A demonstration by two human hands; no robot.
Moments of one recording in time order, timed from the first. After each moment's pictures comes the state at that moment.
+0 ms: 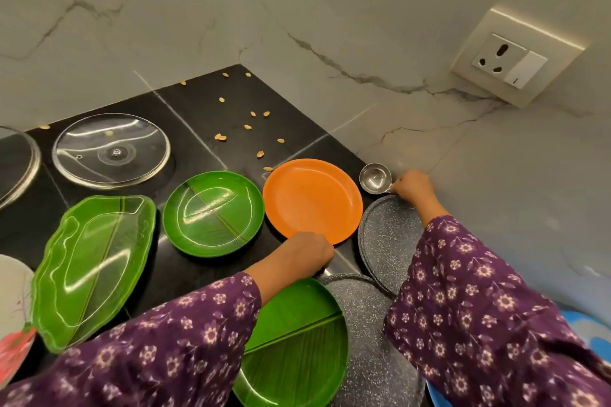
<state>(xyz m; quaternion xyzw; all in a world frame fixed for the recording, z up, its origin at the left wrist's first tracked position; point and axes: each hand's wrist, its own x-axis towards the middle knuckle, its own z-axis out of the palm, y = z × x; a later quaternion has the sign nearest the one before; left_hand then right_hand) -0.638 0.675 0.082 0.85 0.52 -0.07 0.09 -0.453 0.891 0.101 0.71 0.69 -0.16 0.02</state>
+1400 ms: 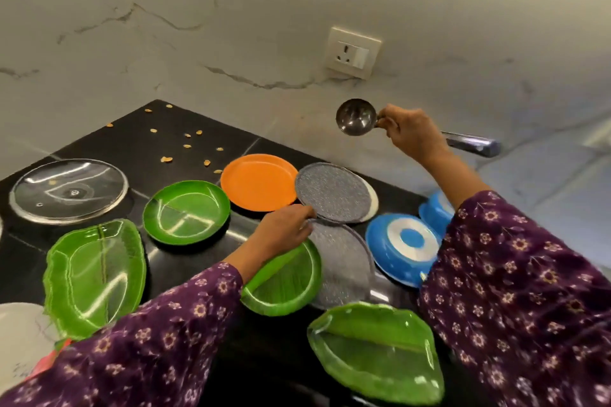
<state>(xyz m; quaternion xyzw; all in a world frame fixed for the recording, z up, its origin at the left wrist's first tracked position) -0.632 0.567 0.148 0.85 0.47 0.20 0.16 -0.376 0.656 0.305 0.50 0.82 0.12 -0.24</state>
